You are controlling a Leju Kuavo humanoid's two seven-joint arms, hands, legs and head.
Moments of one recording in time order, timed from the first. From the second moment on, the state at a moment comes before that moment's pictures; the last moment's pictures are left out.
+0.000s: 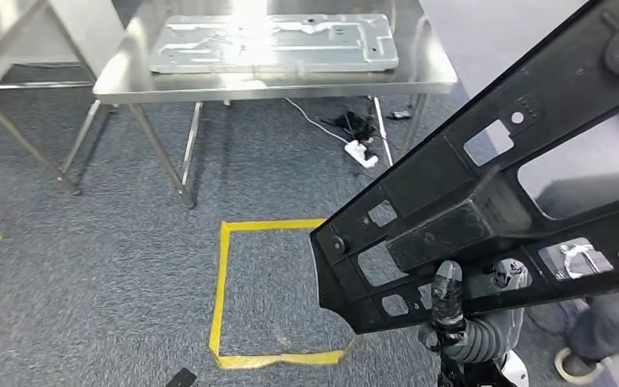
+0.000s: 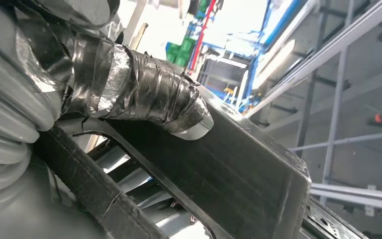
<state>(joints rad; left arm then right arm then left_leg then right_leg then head) -0.15 0.10 -1.22 -0.23 0.81 0.32 -0.20 -0.06 -0.17 0.64 -2.10 -0.10 -0.58 -0.38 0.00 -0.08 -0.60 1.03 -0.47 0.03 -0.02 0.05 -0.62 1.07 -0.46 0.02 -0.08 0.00</state>
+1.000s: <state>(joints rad) -0.15 0.10 -1.22 -0.23 0.78 0.31 -0.22 -0.06 -0.17 0.64 -2.09 -0.15 -0.55 -0.41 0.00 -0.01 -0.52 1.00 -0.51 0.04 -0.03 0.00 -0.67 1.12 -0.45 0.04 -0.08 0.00</state>
